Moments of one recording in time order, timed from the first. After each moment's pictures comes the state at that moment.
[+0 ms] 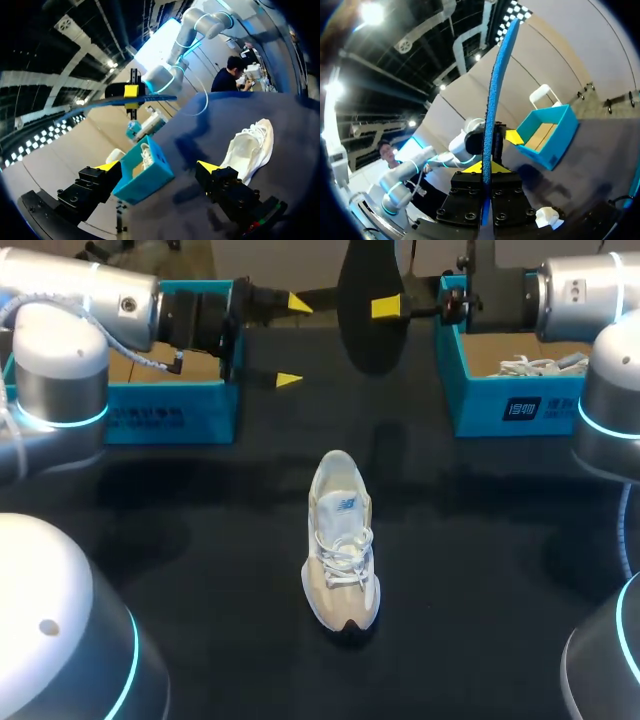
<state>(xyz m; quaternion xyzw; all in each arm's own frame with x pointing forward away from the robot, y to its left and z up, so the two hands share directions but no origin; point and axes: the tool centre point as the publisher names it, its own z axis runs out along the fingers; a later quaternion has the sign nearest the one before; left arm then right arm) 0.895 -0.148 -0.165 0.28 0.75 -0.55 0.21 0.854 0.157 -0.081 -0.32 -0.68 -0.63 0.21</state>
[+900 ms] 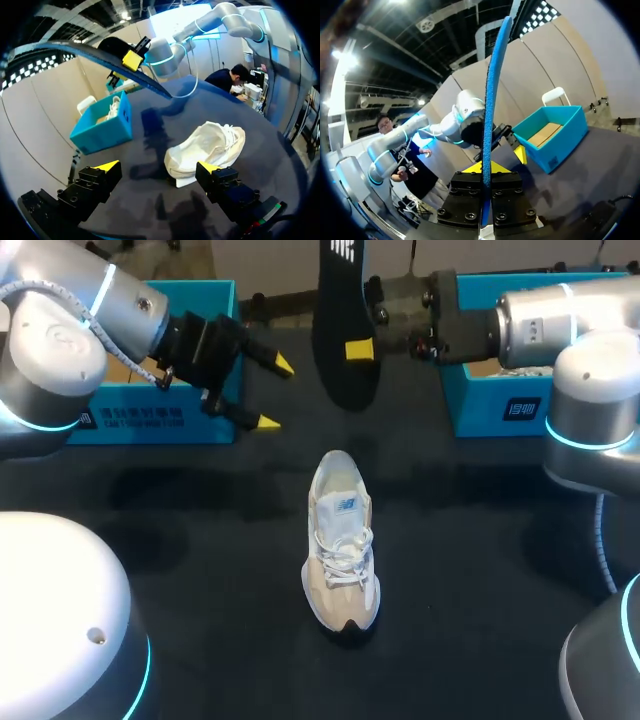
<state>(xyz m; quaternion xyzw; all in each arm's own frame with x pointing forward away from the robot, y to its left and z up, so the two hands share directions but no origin) 0.862 -0.113 -0.242 0.15 0.89 -0.44 0.06 0.854 0.188 -0.147 -0.22 -0.72 -0.63 0.19</state>
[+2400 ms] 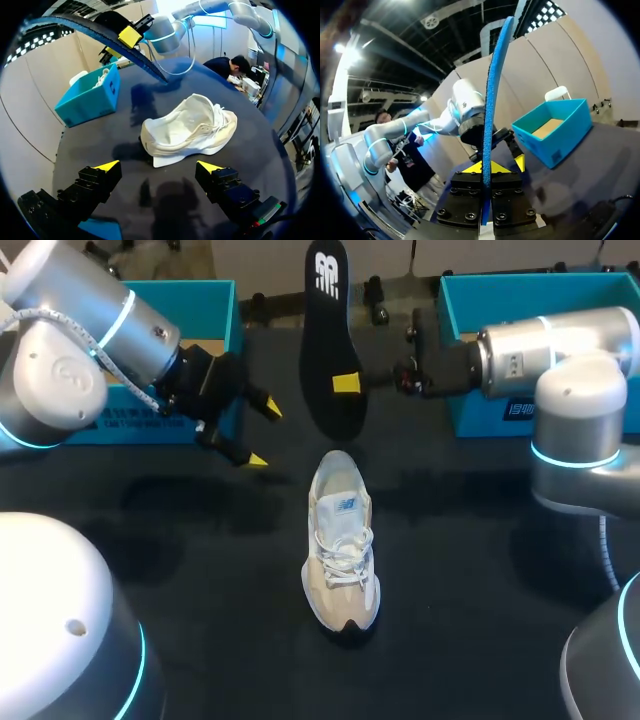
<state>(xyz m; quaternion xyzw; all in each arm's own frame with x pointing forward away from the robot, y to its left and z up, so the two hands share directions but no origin) 0.834 -0.089 -0.293 0.11 0.93 -0.35 0.01 0.838 0.205 -0.186 -0.20 -0.72 -0.64 0.18</state>
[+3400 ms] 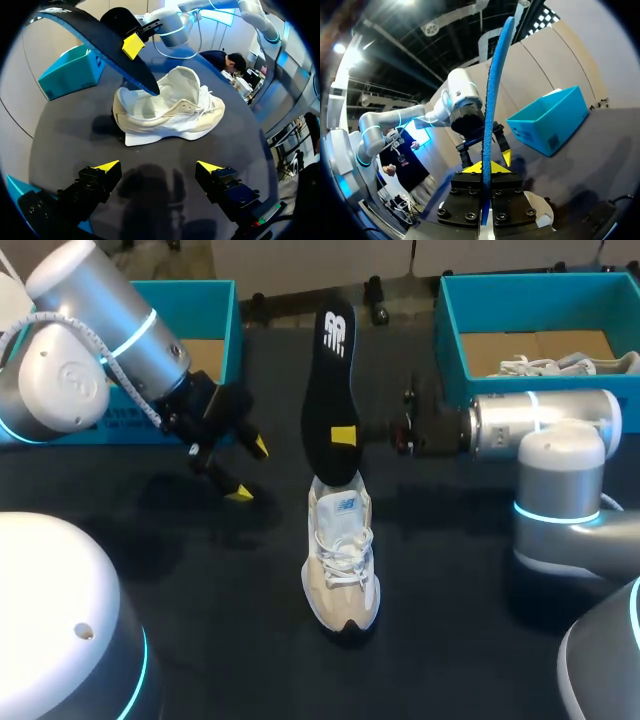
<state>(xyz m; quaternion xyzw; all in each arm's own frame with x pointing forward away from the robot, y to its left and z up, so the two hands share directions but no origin) 0.798 -0.066 -0.333 0.08 0.95 -0.28 -0.06 0.818 0.210 -0.265 -0.22 -0.69 -0.67 0.17</state>
